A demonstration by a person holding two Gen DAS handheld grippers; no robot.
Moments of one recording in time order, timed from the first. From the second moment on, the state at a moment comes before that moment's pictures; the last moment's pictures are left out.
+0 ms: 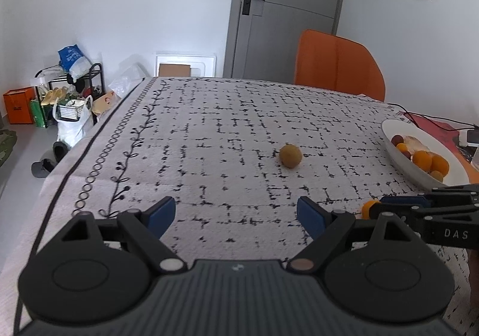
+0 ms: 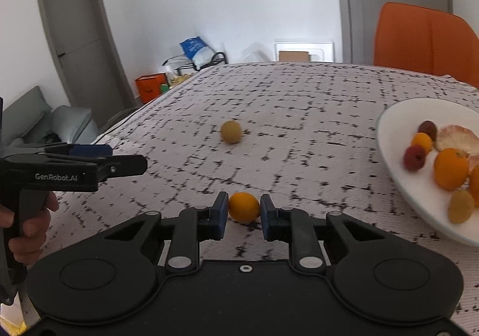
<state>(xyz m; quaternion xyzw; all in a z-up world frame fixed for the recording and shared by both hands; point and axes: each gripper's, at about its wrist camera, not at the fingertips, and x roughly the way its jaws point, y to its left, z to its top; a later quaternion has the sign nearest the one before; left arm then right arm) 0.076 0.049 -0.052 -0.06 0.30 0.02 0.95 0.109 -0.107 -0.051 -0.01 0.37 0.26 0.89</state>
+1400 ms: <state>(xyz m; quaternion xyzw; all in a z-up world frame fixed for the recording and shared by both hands) 0.178 -0.009 -0.069 -0.05 0.31 -0.01 0.95 0.132 -0.211 -0.019 0.03 0.32 0.13 0.94</state>
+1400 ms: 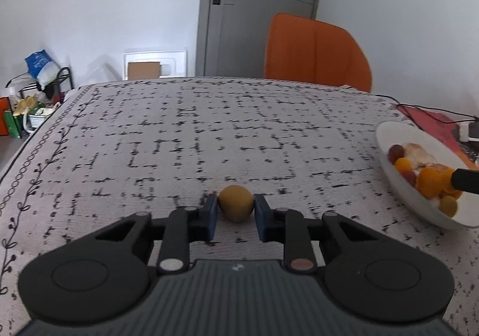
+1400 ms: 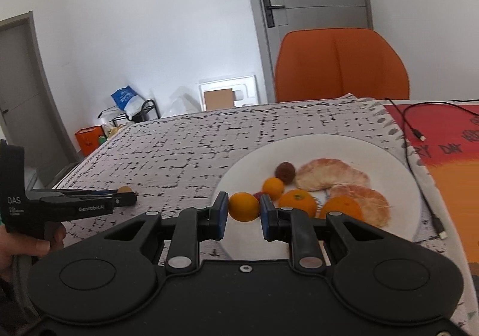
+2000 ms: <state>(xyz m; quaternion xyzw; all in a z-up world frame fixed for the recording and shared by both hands) 0.167 -0.063 -0.043 -0.03 0.28 -0.08 0.96 0.108 -0.254 -0.019 0.05 0.31 0.07 0.95</state>
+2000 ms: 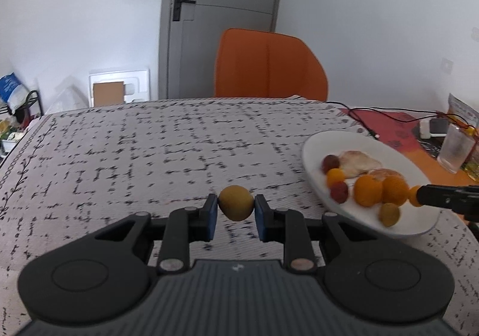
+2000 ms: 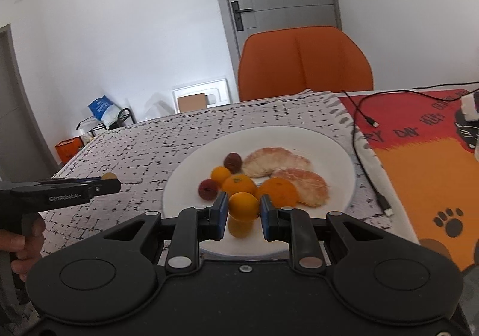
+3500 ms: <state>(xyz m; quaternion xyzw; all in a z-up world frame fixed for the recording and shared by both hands) 0.145 -0.086 -0.017 -0.02 0.28 -0.11 0.95 0.095 -0.252 -0.022 0.07 0.31 0.09 0.94</state>
